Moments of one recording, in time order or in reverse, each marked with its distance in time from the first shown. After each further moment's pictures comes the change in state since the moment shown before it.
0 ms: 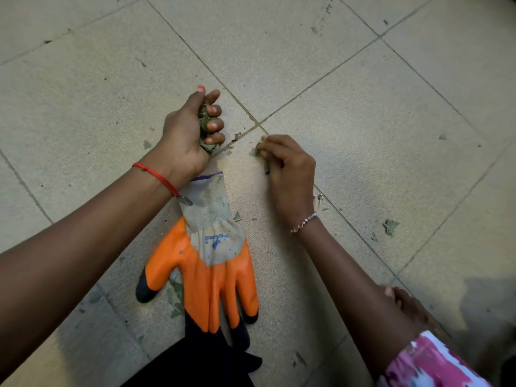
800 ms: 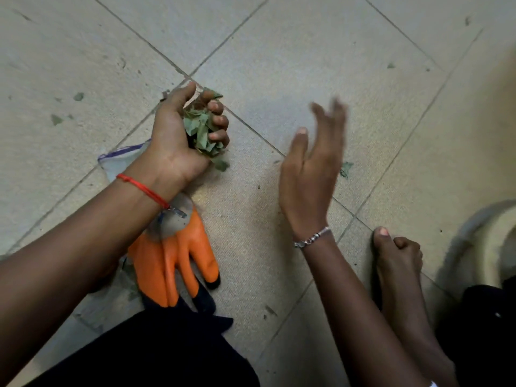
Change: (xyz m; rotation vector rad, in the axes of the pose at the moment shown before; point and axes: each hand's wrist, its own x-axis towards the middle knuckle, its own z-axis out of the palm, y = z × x) left_hand -0.035 -0.065 0.032 -0.092 -0.198 -0.341; right_hand -0.054 -0.004 -0.075 -0.171 0.308 0.441
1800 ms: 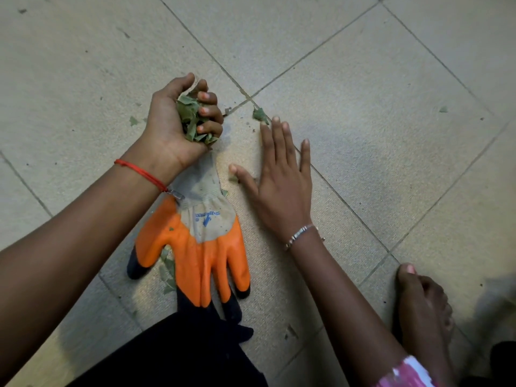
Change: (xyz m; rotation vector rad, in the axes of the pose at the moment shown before) left_hand -0.020 0.061 -0.028 -0.138 0.067 0.130; right_hand -0.010 -0.008 0.063 -0.499 -0.500 -0.537
